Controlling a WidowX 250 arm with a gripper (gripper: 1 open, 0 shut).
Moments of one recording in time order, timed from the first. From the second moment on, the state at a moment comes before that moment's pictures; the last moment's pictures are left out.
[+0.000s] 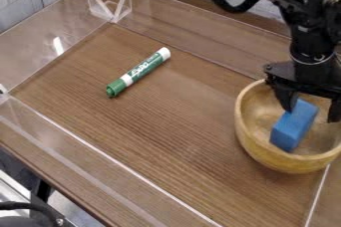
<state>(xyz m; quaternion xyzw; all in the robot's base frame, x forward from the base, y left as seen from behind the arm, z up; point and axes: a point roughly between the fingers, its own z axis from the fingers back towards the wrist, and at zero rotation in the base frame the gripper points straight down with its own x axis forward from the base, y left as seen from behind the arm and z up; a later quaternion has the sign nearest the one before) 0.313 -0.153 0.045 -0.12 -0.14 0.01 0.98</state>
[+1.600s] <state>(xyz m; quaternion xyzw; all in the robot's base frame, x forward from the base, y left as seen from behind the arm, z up) 0.274 -0.131 0.016 -0.10 -0.05 0.01 0.99</state>
